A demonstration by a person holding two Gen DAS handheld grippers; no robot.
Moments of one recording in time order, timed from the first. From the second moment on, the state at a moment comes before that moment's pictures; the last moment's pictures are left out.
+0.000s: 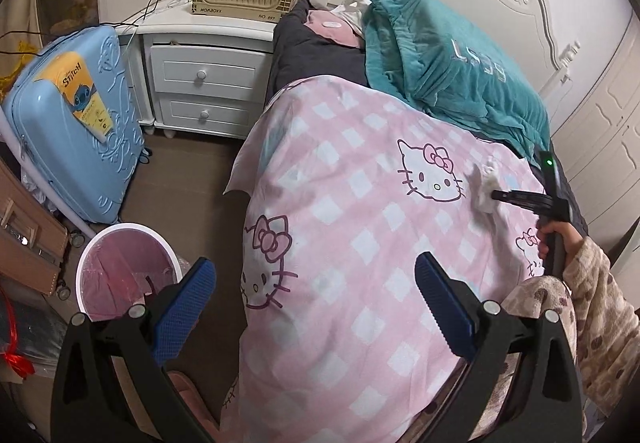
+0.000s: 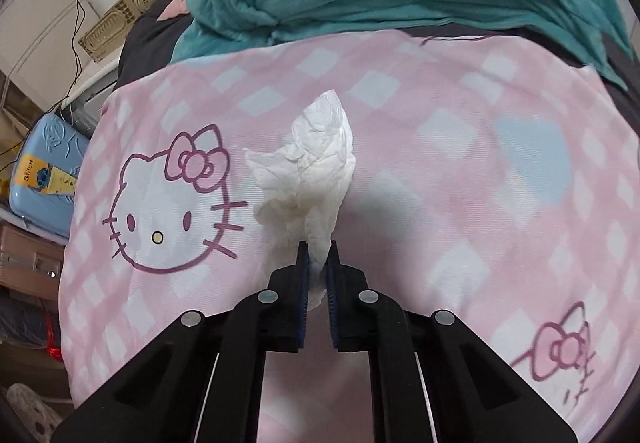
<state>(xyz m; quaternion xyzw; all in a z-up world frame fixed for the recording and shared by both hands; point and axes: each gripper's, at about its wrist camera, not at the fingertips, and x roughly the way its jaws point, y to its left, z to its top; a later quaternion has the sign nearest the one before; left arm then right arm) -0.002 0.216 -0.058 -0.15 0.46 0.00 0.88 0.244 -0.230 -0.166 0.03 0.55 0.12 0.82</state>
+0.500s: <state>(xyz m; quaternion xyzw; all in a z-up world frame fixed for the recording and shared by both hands) 0.026 0.141 -0.059 -0.12 0.48 -0.14 0.86 0.186 -0.207 -0.096 -0.03 0.51 0.27 0.81</state>
